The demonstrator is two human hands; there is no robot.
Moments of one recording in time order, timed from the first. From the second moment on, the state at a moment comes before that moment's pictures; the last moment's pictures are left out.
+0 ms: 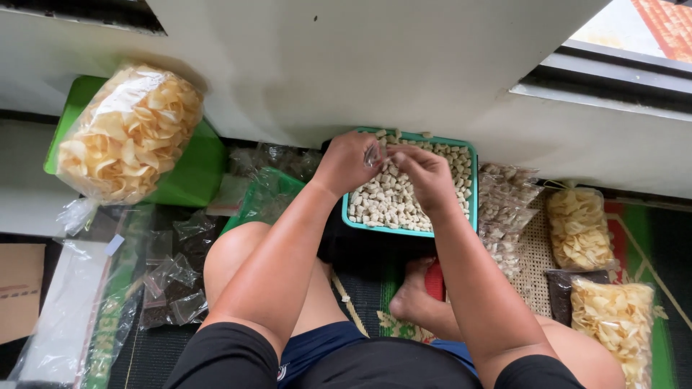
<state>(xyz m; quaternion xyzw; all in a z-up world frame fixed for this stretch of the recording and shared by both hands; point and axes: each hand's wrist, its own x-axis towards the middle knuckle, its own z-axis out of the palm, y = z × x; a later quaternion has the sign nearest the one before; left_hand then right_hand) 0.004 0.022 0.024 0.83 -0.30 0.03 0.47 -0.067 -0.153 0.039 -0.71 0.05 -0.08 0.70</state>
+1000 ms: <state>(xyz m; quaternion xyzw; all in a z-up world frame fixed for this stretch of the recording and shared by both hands) 0.004 0.024 0.021 0.82 -0.29 -0.01 0.50 -0.051 -0.221 -0.140 -0.89 0.20 0.03 0.40</state>
